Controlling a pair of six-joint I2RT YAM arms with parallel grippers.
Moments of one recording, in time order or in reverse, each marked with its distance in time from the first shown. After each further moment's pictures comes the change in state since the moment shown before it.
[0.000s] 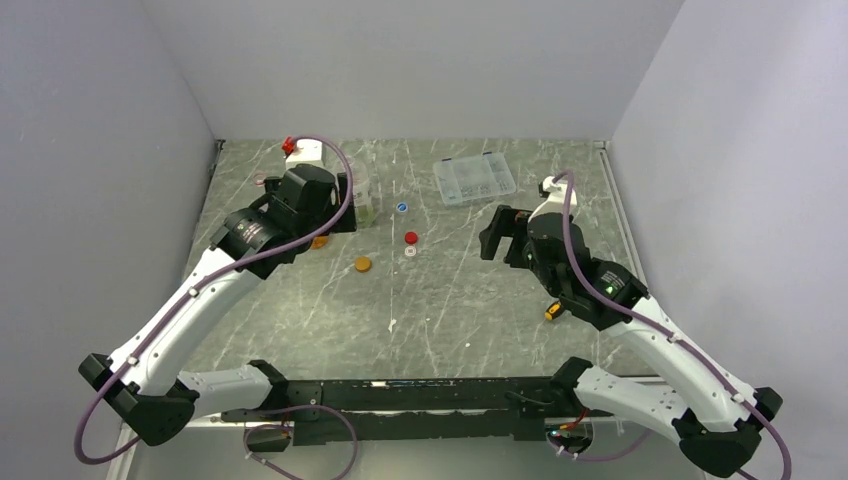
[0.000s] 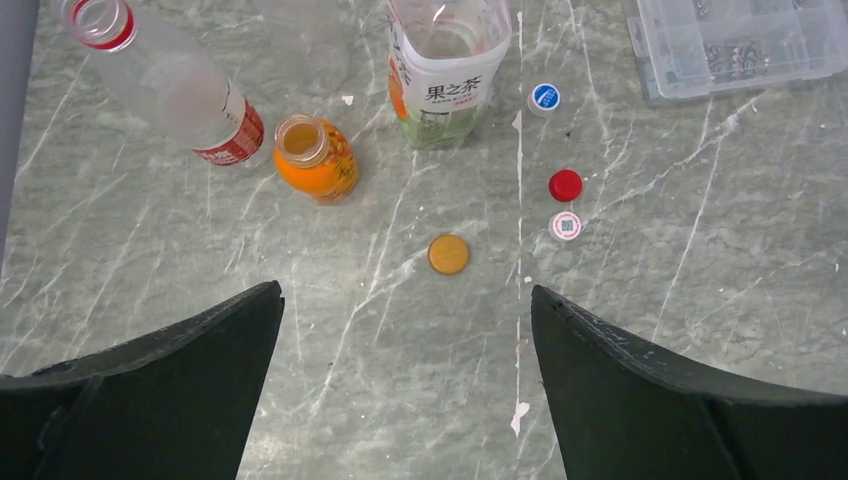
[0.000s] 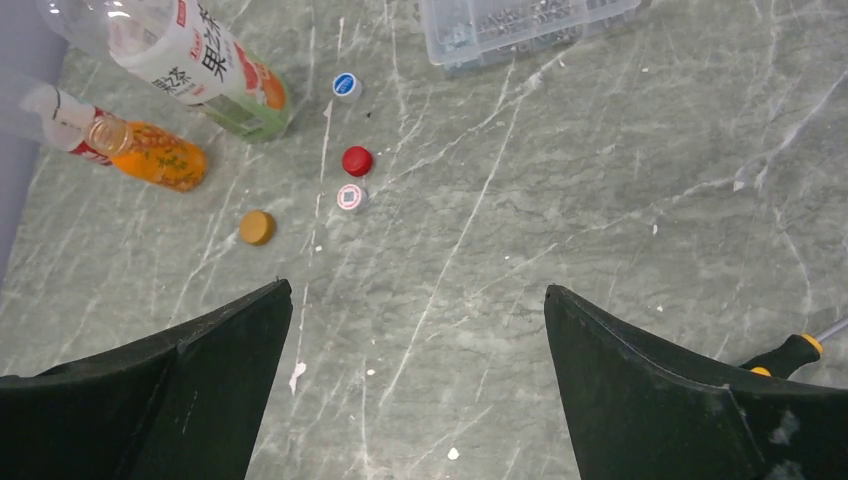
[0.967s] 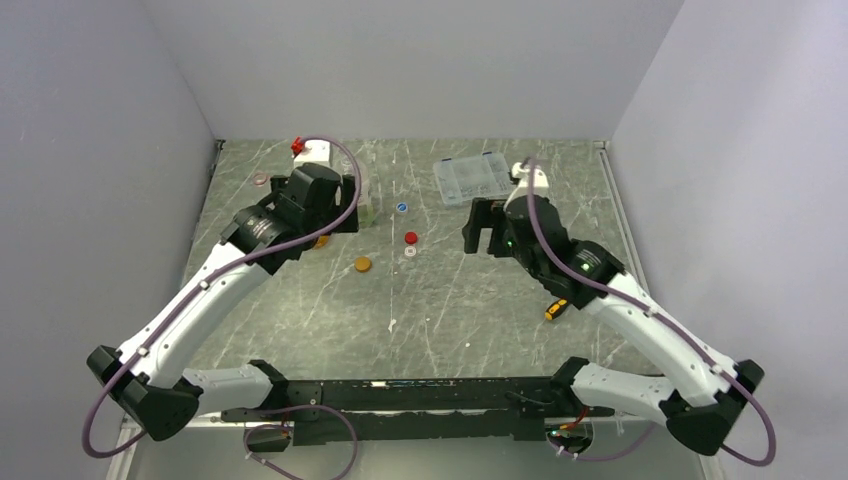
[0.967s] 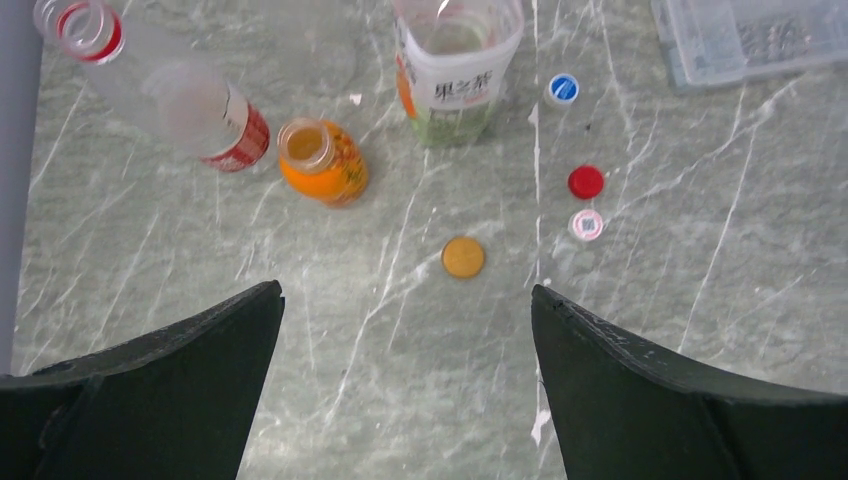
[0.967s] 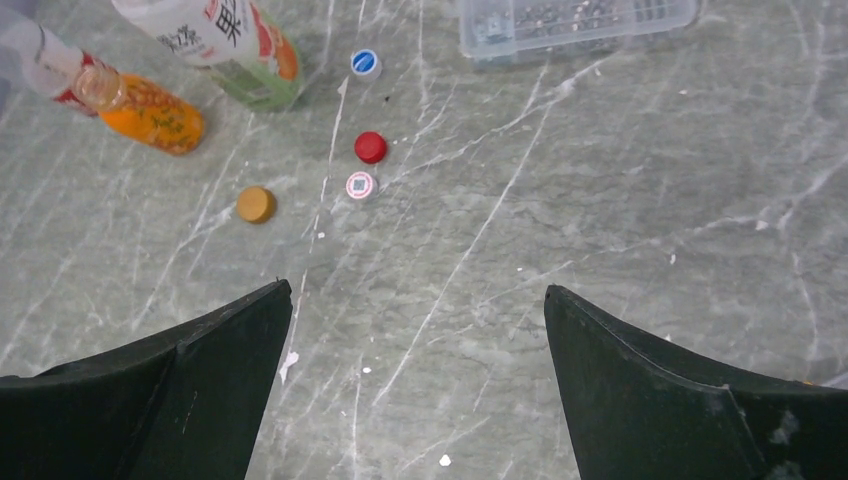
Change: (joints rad) left arm 0.011 0.017 -0.017 -0.008 0.000 0.036; right arm 0.000 0.113 0.081 0.022 -0.061 -0.086
